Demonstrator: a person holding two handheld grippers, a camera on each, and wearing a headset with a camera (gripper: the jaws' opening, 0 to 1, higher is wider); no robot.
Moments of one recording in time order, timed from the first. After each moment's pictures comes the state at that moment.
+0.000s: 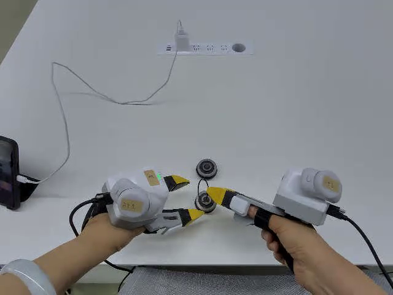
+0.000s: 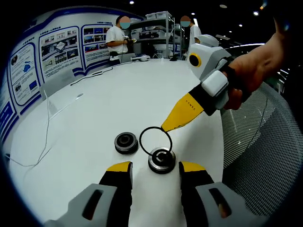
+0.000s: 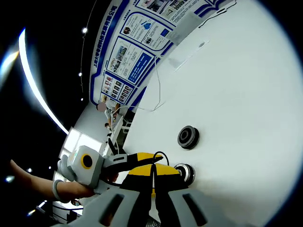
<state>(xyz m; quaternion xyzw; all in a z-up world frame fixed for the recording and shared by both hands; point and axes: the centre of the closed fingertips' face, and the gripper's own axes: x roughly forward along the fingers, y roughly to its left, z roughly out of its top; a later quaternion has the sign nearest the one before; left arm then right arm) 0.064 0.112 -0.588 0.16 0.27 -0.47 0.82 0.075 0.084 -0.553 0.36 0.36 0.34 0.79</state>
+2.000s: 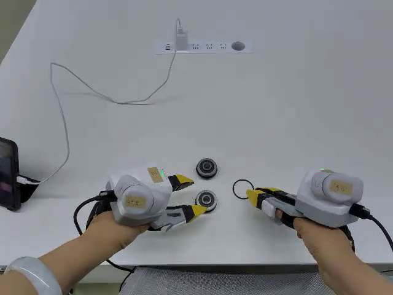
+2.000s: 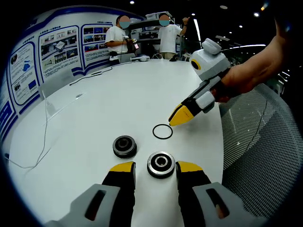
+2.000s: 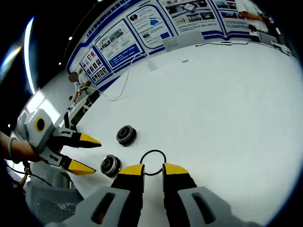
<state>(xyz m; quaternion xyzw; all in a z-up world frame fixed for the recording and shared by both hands) 0.064 0.106 -0.586 0.15 0.27 -0.48 0.82 0.093 0.004 -0.607 0.13 0.37 0.26 0.88</state>
